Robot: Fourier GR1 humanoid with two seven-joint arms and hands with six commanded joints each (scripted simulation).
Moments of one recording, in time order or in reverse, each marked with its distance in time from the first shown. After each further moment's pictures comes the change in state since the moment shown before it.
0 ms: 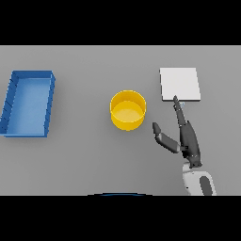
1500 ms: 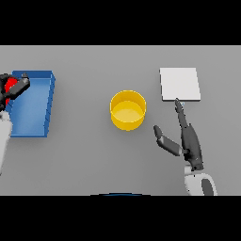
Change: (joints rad) left arm 0.741 -0.115 0.066 -0.813 0.219 0.116 0.322; right arm 0.029 -0.010 0.004 -0.020 0.007 0.002 -0.019
